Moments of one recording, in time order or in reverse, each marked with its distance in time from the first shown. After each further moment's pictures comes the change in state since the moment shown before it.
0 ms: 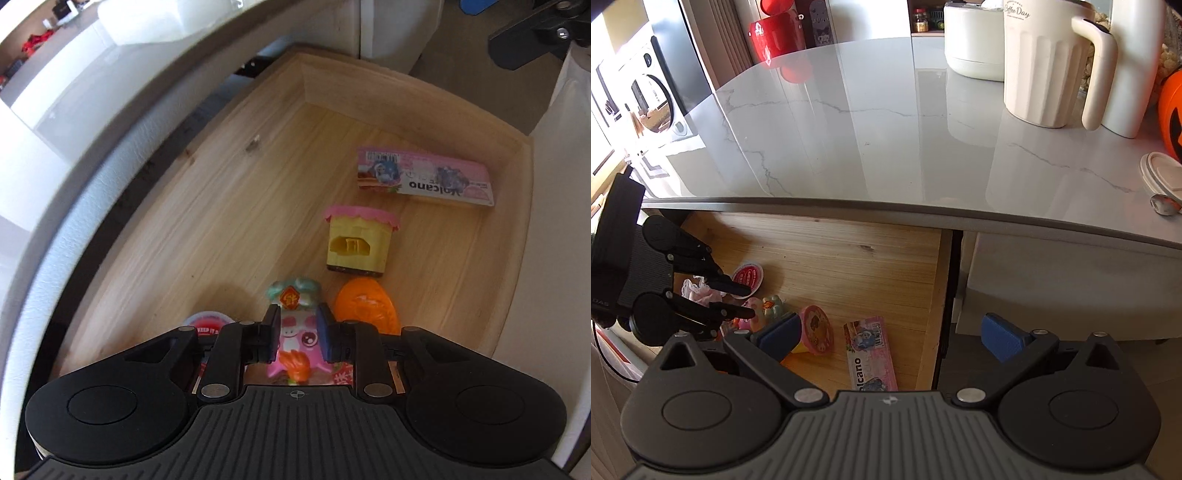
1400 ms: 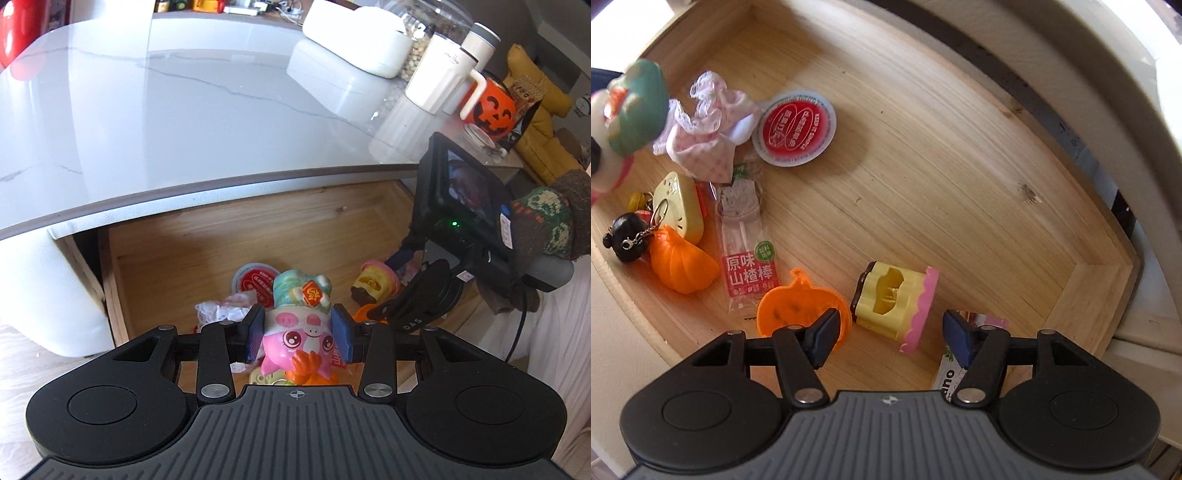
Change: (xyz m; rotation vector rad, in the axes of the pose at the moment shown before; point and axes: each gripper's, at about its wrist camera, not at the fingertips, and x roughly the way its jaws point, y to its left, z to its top) left arm -0.107 0.078 -0.140 -0.641 -0.356 -0.132; right arm 0.155 0.142 0.015 -0.525 0.610 -0.109
